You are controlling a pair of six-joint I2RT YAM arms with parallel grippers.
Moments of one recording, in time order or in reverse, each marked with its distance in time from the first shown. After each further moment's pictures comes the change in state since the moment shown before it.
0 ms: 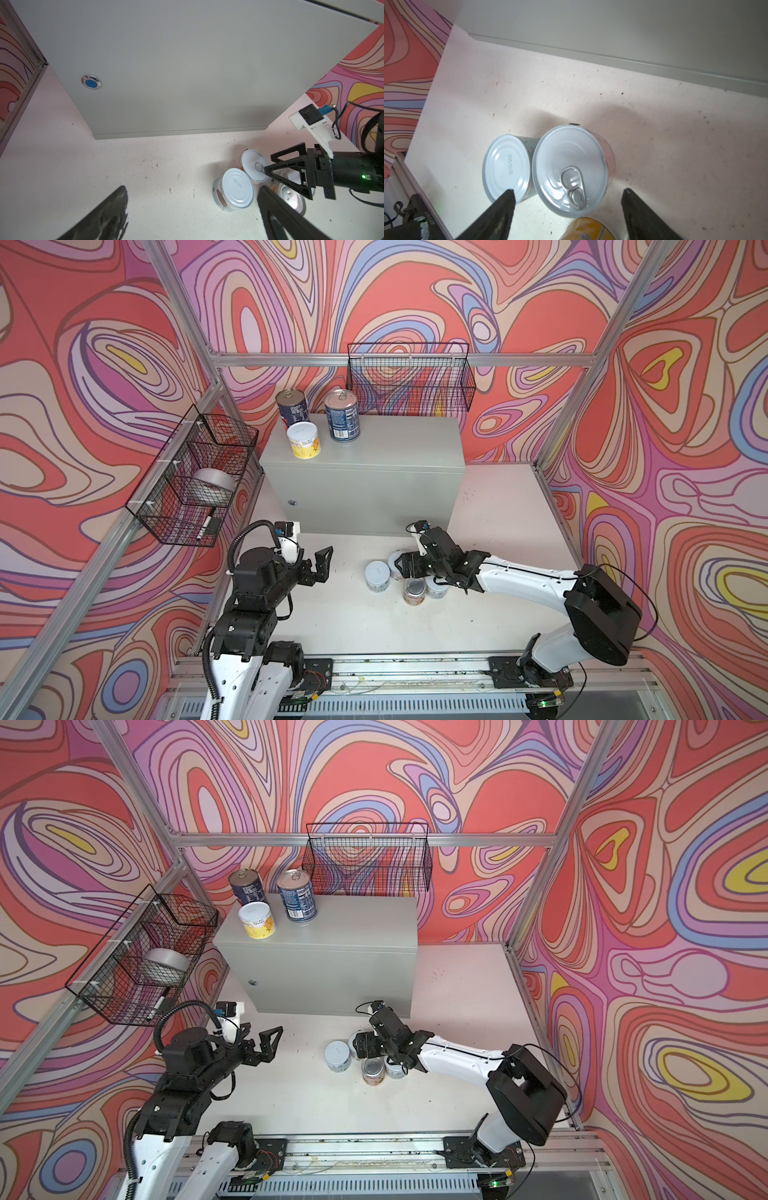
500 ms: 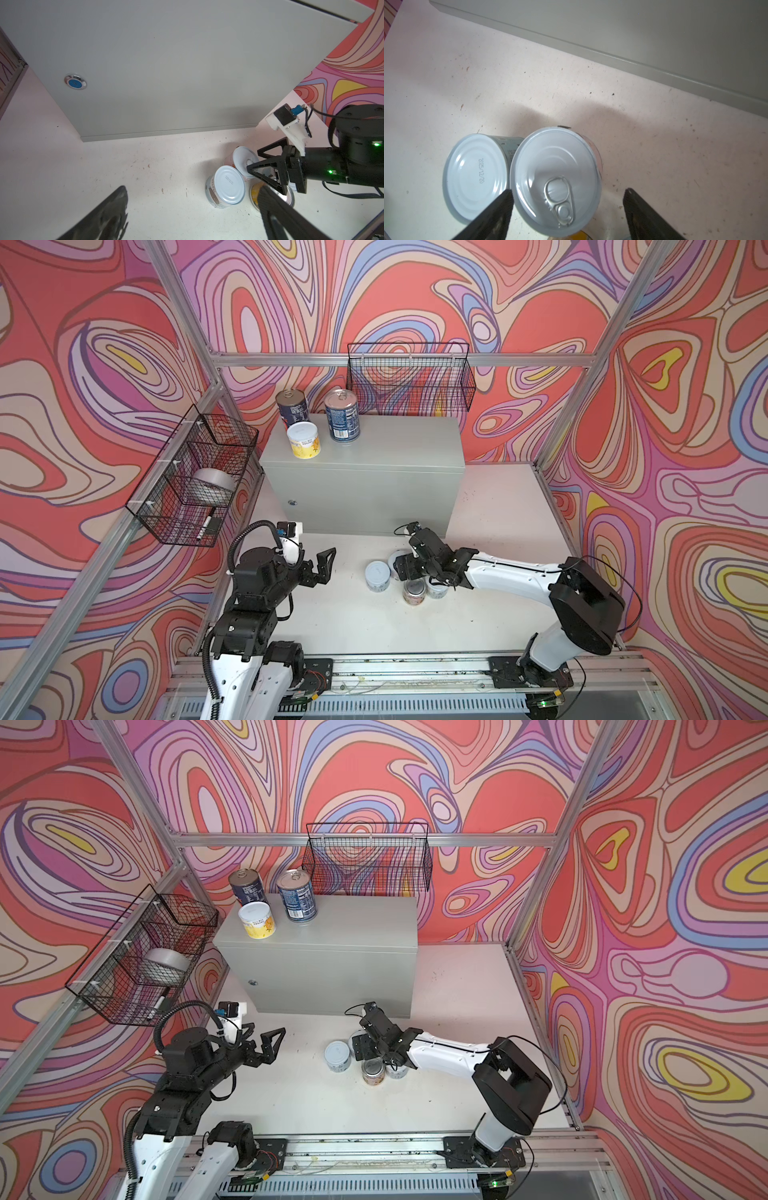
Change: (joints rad) left arm -0.006 0.000 0.000 0.001 0.065 0.000; right arm 0.031 0.093 0.074 -0.069 0.083 -0.077
